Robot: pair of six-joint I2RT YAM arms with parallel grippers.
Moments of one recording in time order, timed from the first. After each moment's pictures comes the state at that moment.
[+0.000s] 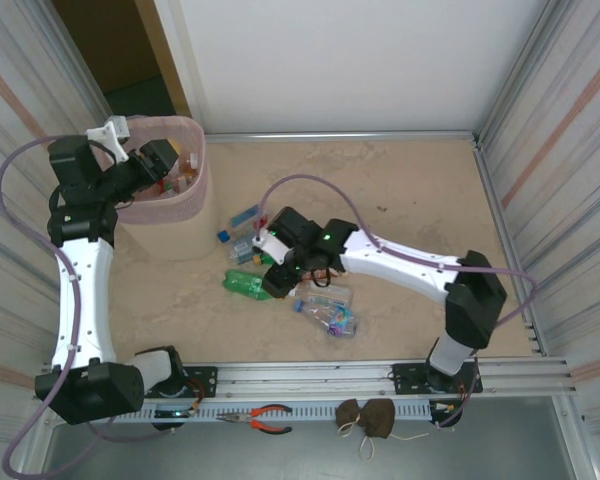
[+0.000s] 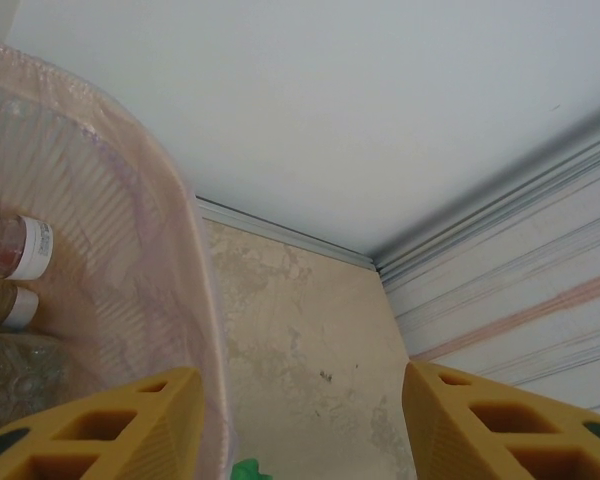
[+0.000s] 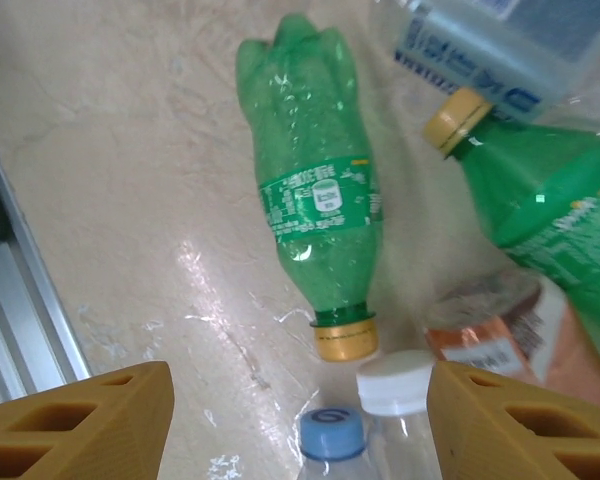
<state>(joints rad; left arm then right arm) 0.18 1.15 1.33 -0.48 0.72 -0.55 1.02 1.70 1.39 -0.74 -0.14 0.00</state>
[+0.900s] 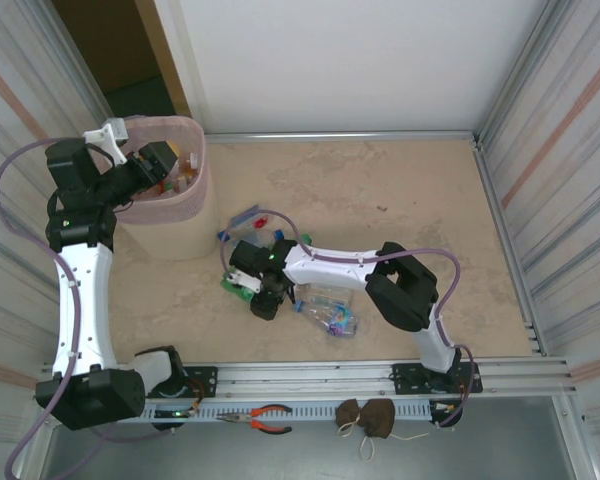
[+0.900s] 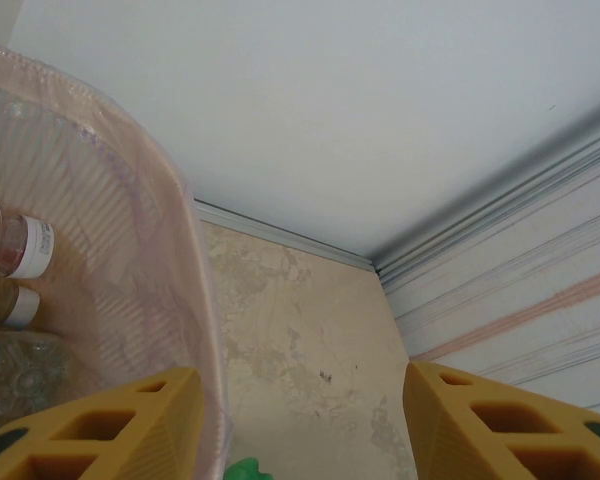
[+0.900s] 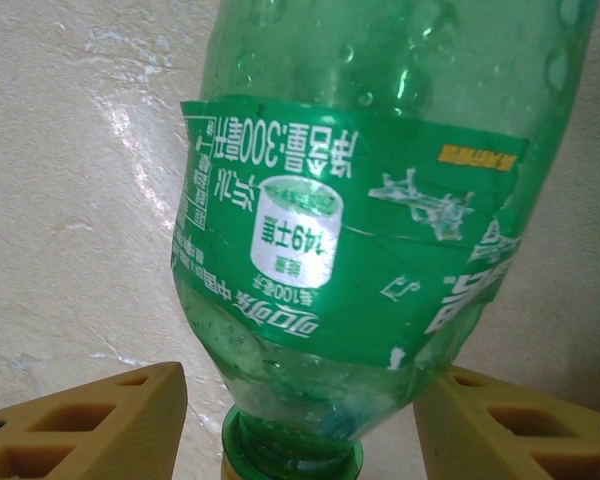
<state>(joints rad) 0.19 1.13 1.31 -0.48 0.72 -0.55 1.13 2.06 1.56 -0.85 -0.01 -0.06</state>
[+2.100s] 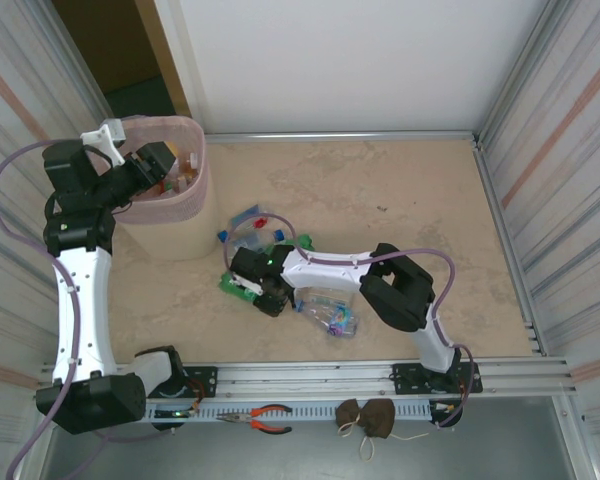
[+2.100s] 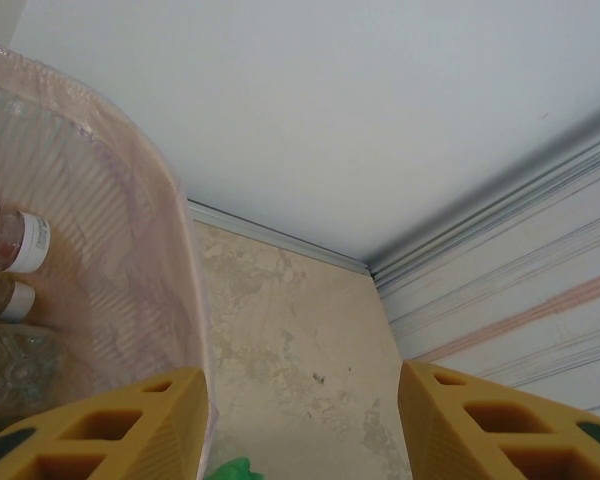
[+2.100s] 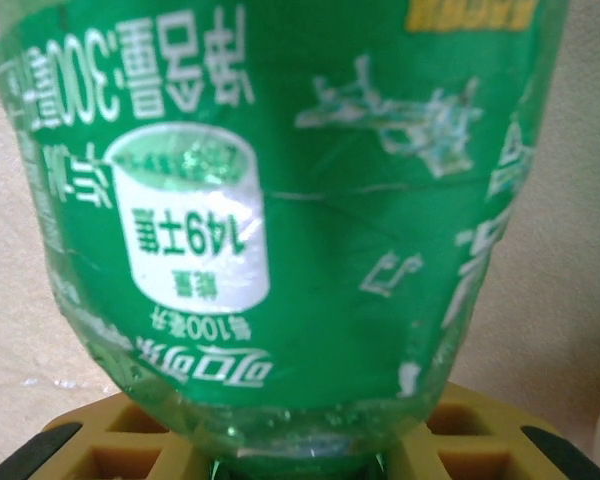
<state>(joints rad) 0.19 1.10 1.33 -0.50 0.71 -0.58 1.14 2.06 1.51 -0.83 0.05 0.02</state>
